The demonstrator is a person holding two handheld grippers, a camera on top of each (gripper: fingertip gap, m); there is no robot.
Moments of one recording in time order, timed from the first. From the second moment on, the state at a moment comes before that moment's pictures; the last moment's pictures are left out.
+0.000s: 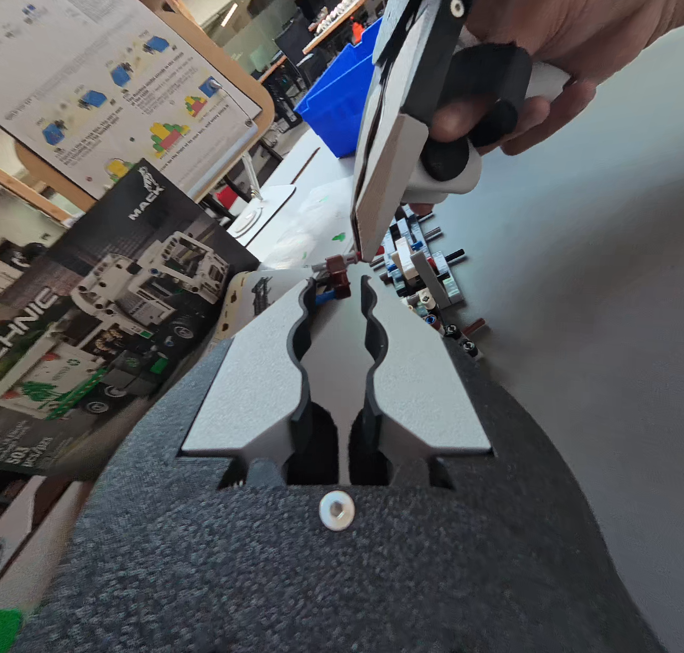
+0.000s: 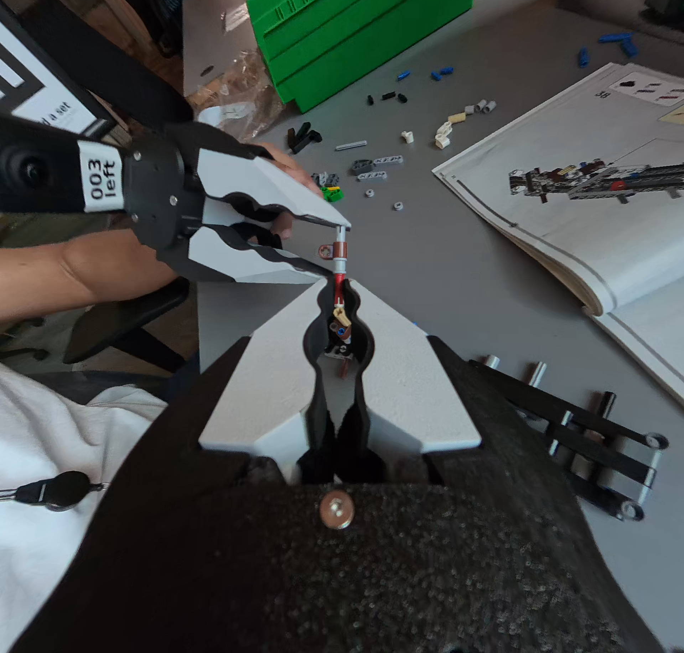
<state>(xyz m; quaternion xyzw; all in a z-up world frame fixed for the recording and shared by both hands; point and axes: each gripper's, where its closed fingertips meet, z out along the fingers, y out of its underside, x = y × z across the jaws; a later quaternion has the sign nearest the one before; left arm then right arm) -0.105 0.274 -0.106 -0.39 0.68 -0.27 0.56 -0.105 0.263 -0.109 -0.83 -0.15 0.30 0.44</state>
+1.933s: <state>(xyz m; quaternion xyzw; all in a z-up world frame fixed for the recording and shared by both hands) -0.078 0.226 -0.145 -0.18 0.83 -0.51 0.14 -0.065 0.201 -0.147 -0.83 -0.17 0.10 0.52</state>
